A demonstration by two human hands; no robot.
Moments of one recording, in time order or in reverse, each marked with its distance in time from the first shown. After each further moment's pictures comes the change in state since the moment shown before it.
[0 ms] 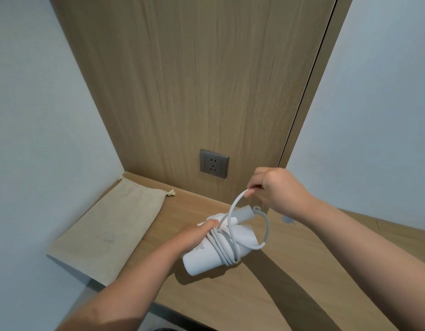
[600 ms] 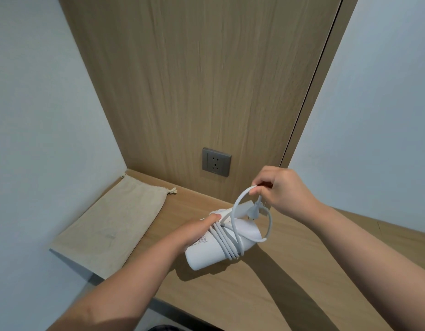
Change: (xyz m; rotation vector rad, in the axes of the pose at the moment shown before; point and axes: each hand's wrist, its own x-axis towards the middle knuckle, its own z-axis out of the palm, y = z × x) left_hand 0.004 0.004 -0.002 -0.052 -0.040 -0.014; right_hand -0.010 -0.004 -0.001 0.198 0.100 0.068
